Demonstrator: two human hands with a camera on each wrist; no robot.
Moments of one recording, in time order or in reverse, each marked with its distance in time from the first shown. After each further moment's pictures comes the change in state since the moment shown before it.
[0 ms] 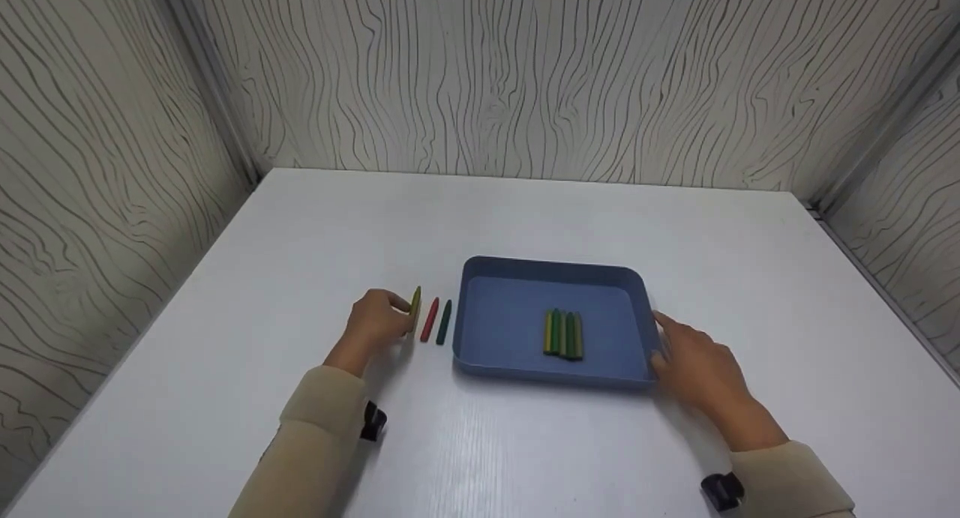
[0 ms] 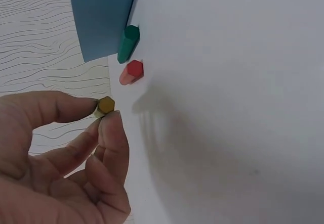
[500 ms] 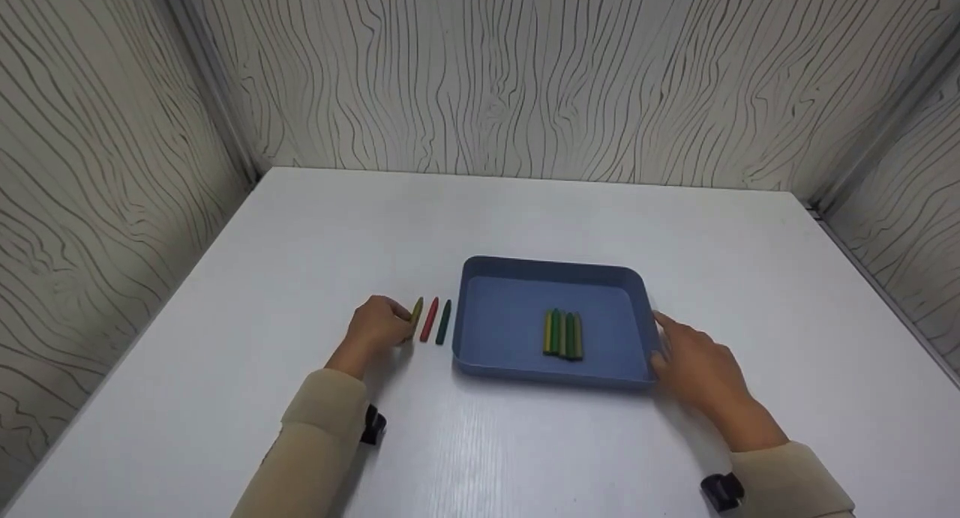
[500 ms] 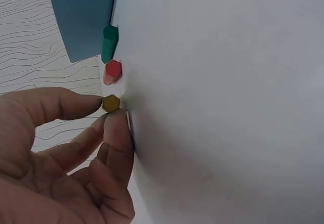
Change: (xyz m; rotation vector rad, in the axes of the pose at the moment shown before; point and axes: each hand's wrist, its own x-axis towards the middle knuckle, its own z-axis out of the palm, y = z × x) left_hand 0.005 -0.009 0.008 0.023 -0.013 0.007; right_hand 0.000 0.001 0.001 0.001 0.012 -0.004
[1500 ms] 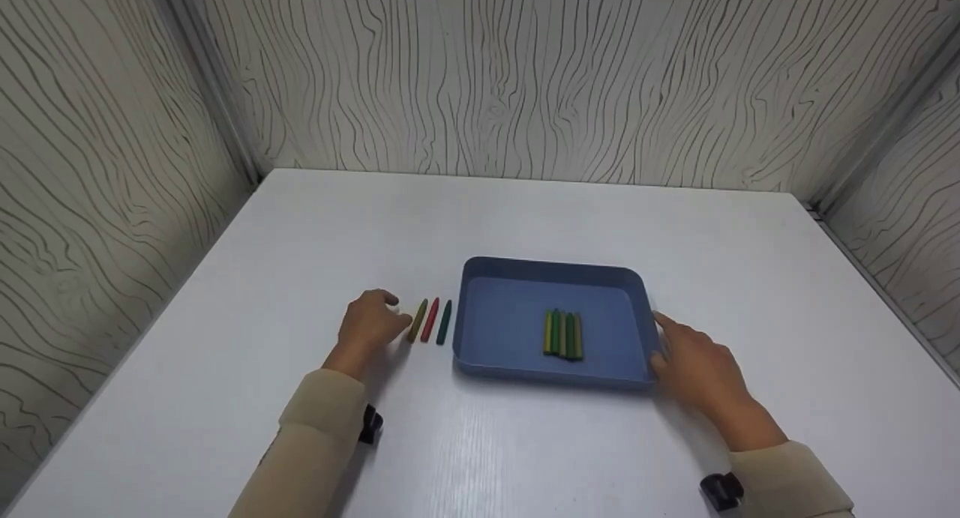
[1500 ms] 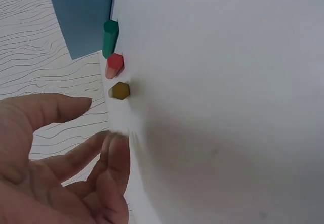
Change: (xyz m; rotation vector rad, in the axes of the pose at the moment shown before) left_hand -0.007 0.003 -0.007 0.048 0.098 0.006; right_hand -0.001 -0.001 -0.002 0.017 0.003 -0.006
